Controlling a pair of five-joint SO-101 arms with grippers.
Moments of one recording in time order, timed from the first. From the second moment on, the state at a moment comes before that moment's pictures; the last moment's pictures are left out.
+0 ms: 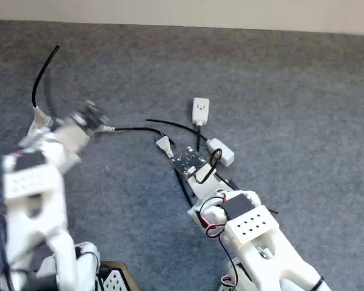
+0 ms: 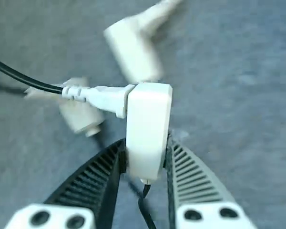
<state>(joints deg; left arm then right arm) -25.1 -32.9 46.5 50.7 -57.7 -32.0 -48.1 70.5 54.1 16.1</state>
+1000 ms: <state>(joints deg) -46.6 44.7 -46.8 83.7 -52.5 -32.0 -48.1 70.9 52.0 16.1</state>
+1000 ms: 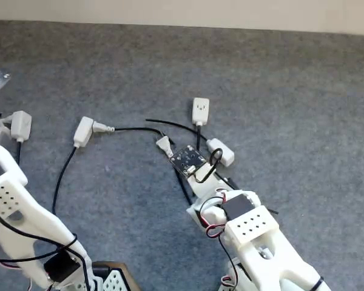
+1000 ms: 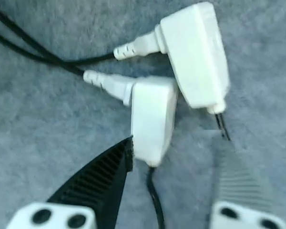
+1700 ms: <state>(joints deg) -13.4 36.6 -62.4 100.7 -32.2 5.0 -48.2 60.2 51.9 13.3</state>
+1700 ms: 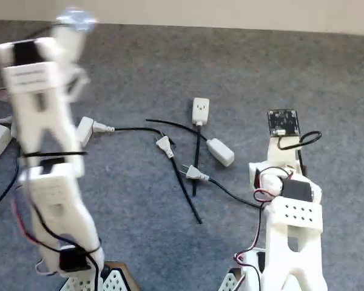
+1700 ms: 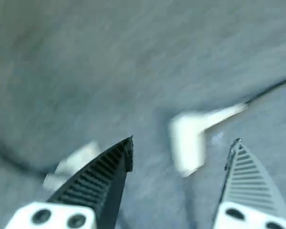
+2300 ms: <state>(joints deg) 17.0 54.2 -62.4 75.9 -23.4 -1.3 -48.2 64.0 47.4 12.2</state>
